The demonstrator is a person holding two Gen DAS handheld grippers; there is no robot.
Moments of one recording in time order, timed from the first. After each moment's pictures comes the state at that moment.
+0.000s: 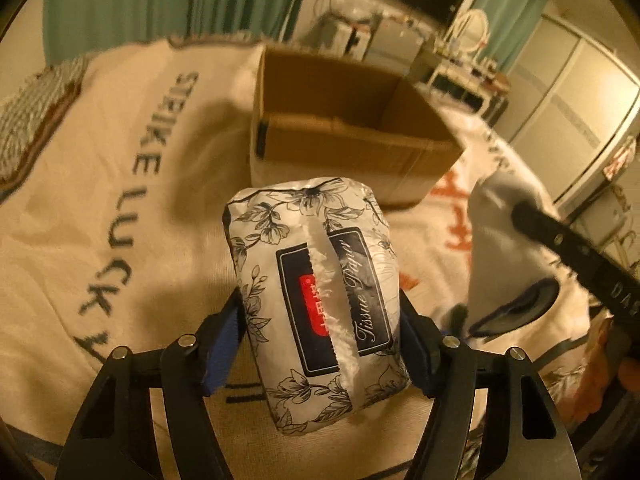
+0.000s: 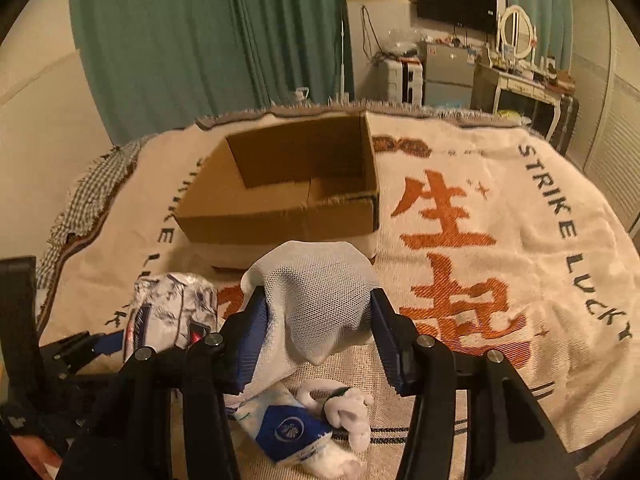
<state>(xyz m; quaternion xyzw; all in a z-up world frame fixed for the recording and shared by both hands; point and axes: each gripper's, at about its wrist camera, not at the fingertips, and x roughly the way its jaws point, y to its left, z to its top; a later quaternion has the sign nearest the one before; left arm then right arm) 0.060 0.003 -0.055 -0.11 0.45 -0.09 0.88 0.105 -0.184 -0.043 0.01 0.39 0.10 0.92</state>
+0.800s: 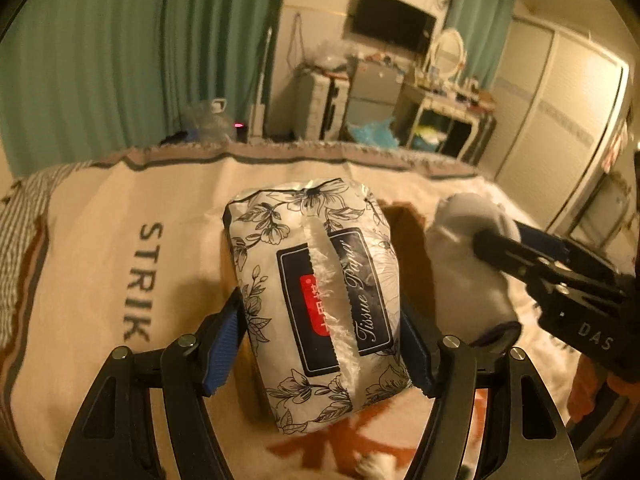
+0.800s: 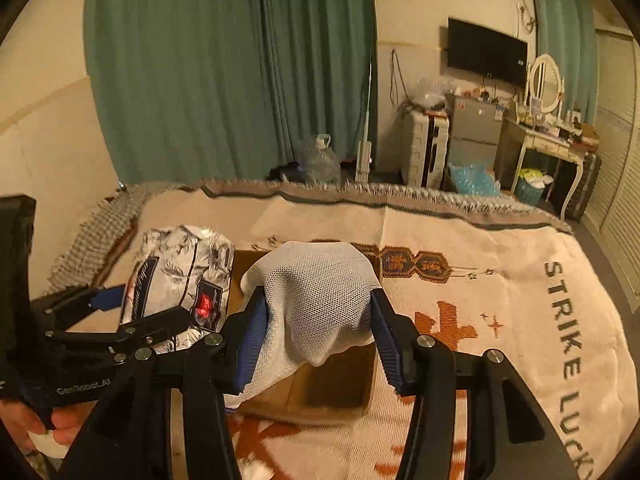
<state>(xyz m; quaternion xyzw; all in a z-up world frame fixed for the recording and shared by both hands) 0.238 -0.003 -0.005 -0.04 0.39 -0.10 0.91 0.253 -0.170 0.027 -0.03 0.33 0.14 0.93</state>
